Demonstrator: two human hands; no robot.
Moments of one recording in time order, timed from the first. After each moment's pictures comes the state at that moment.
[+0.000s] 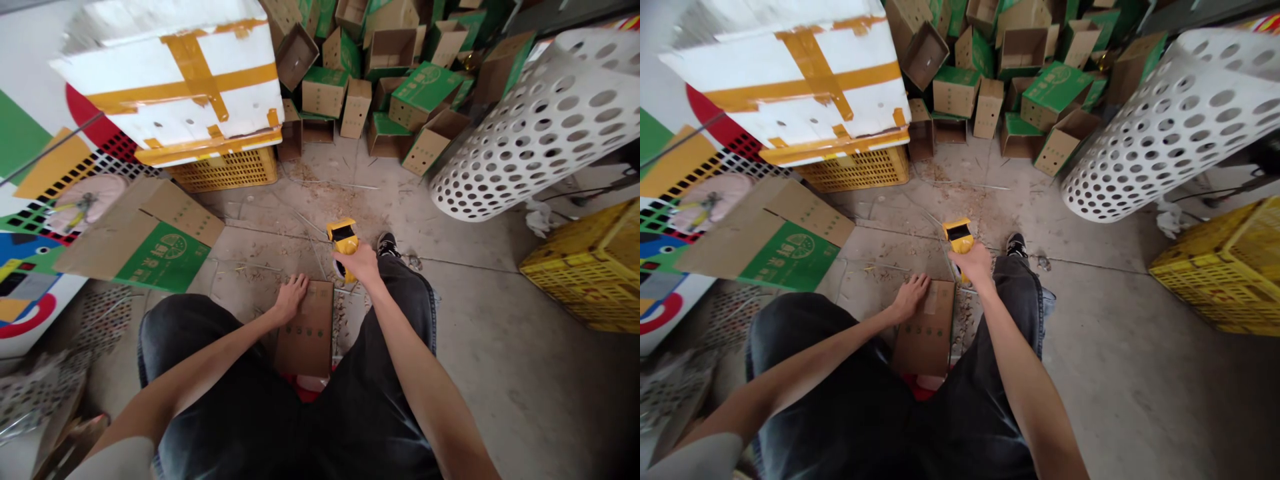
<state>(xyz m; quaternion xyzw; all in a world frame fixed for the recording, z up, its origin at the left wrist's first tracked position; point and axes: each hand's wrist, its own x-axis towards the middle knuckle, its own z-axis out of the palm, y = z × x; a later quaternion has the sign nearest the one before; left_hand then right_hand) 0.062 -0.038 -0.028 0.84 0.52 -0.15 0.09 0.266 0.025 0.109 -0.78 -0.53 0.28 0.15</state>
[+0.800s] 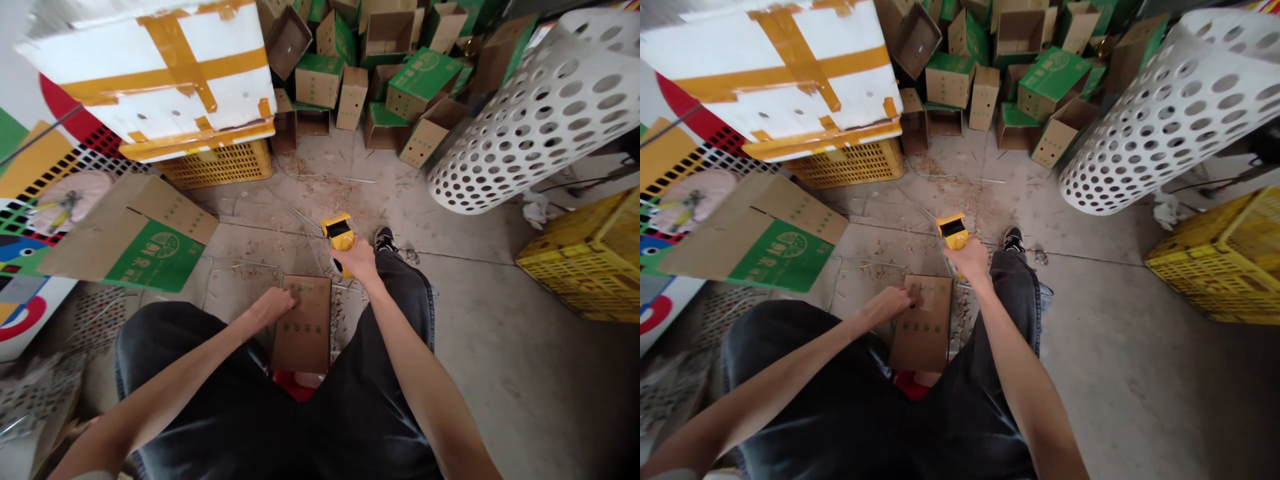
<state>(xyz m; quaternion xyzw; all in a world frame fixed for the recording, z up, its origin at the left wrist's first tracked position) 0.028 -0.046 0.014 0.90 0.35 -0.23 0.15 0.269 0.025 0.109 -0.78 -0.54 0.28 0.15</state>
